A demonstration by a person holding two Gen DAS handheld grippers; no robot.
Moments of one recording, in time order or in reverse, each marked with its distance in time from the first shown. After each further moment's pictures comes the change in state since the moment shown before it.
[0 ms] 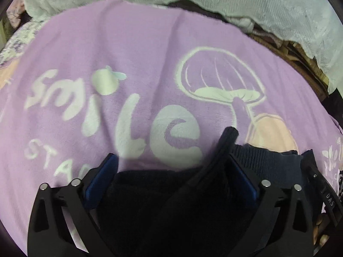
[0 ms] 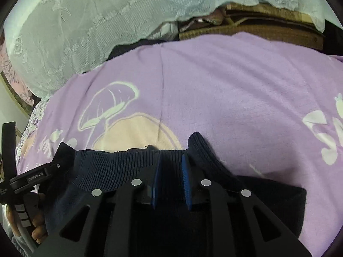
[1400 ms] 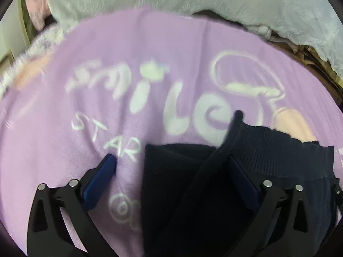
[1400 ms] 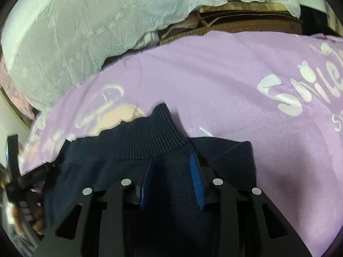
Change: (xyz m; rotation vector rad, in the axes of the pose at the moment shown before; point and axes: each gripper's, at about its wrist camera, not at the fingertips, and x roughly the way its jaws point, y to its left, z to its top) left arm -0.021 0.015 -0.025 0.007 -0.077 0.165; right arm -0.046 -0.052 -0.033 0.096 -0.035 0.006
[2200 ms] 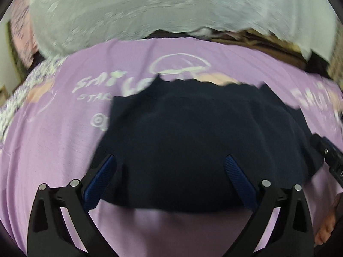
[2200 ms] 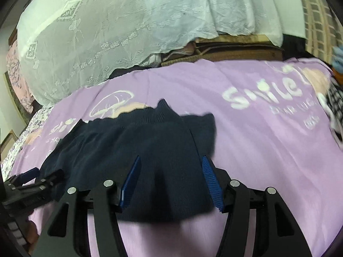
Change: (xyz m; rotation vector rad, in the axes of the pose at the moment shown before) left arm -0.122 -0.058 -0.121 0.218 -0.166 -0.084; right arm -0.100 0.010 -0.082 -0.088 -0.174 -0.088
